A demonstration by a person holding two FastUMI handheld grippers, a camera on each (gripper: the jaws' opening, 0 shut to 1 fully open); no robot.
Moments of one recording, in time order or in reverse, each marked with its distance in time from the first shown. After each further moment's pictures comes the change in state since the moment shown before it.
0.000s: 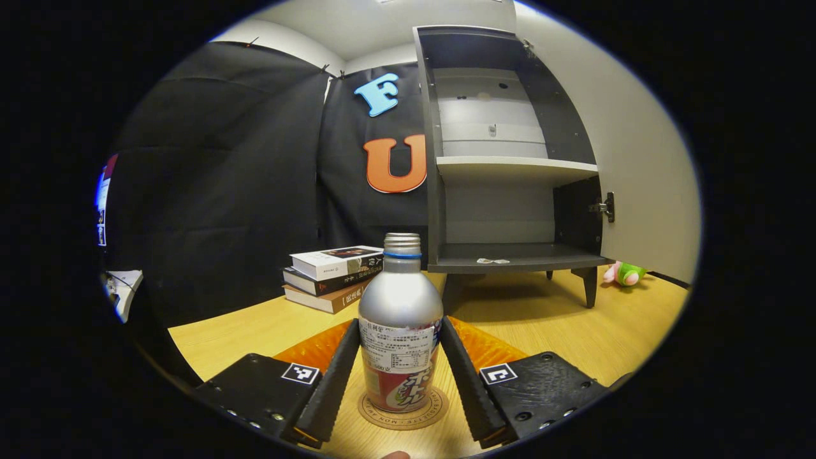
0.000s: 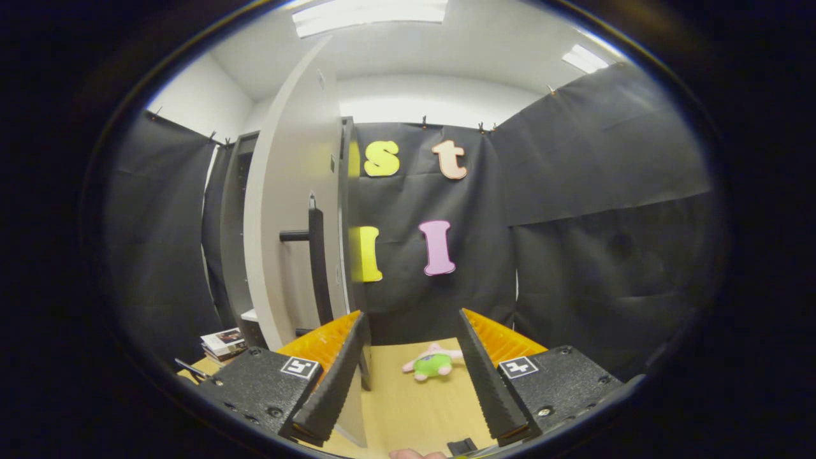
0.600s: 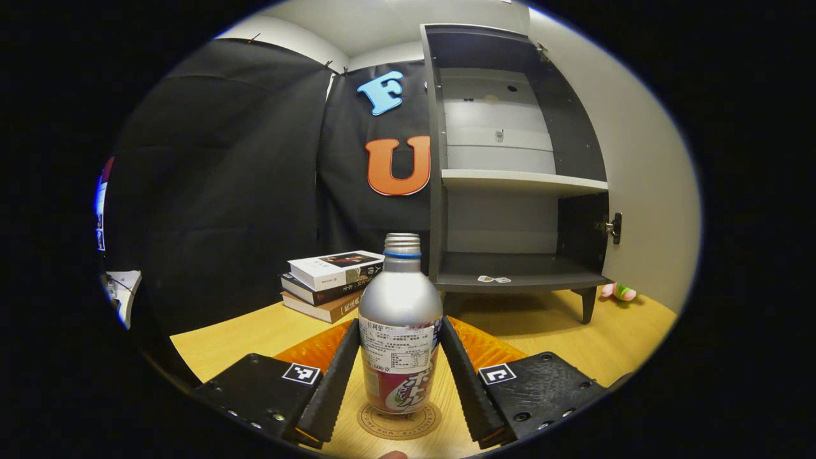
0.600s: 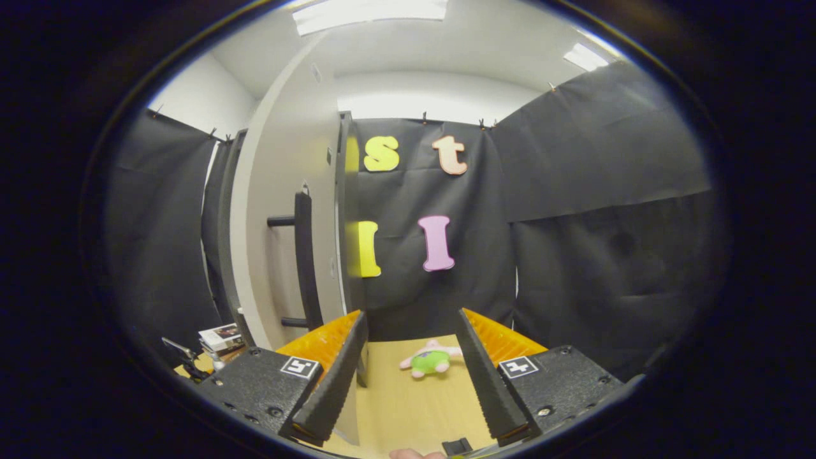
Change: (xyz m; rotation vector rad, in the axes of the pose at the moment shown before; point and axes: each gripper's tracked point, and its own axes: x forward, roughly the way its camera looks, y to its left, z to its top) left arm 0.013 -0.001 0.029 -0.009 0.019 -0.007; right arm 0.007 0.002 -0.003 -0.012 0.008 0.004
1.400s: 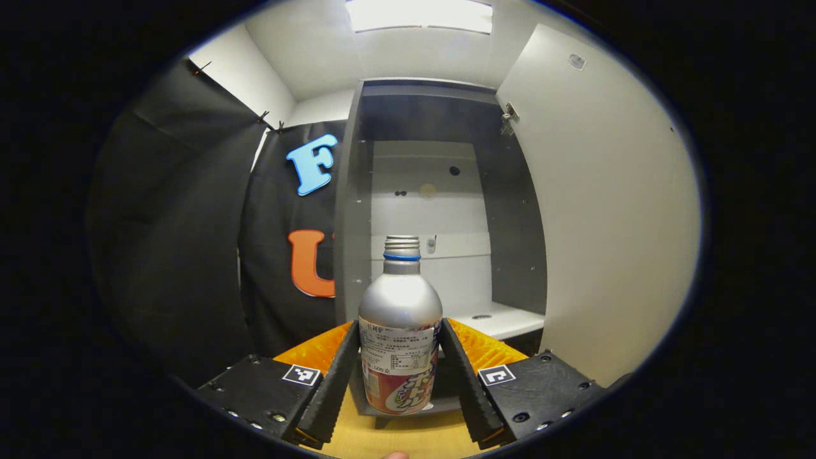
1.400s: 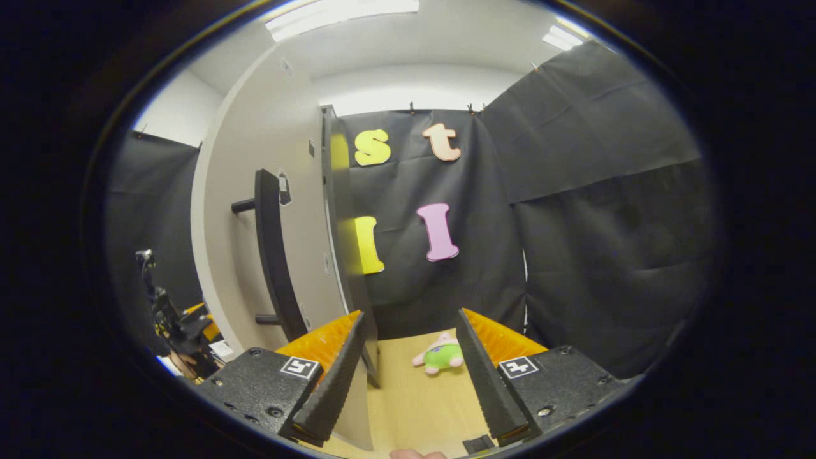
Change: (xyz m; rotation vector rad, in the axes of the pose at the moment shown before) left arm 0.017 -0.071 0.231 0.031 -0.257 -0.249; right arm 0.027 -0.006 -0.030 0.099 0.048 0.019
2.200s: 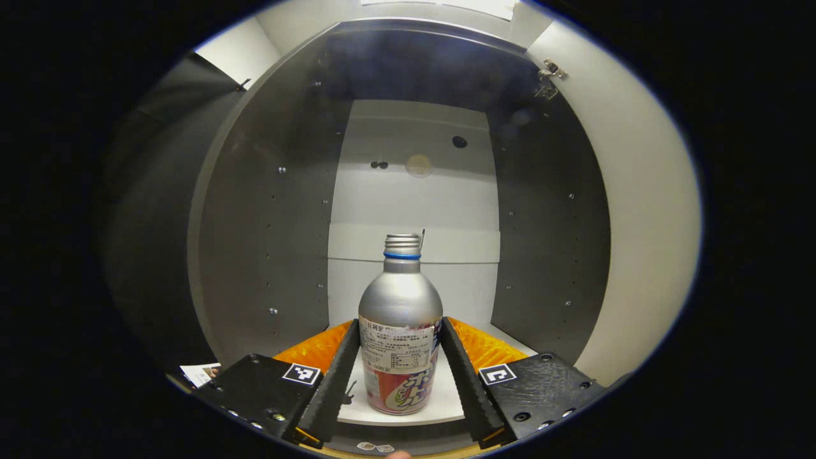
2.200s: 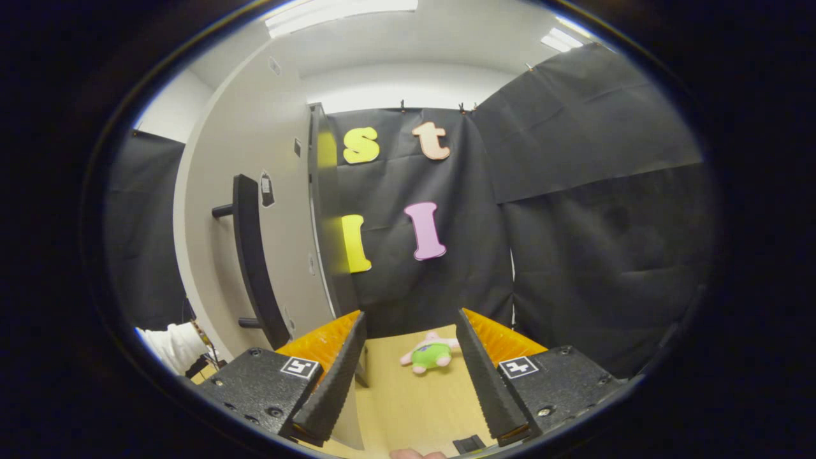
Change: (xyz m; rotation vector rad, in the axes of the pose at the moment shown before) left arm 0.190 -0.064 0.046 -0.096 0.053 -0.080; right arm 0.004 -0.016 0.003 -0.004 0.017 -0.055
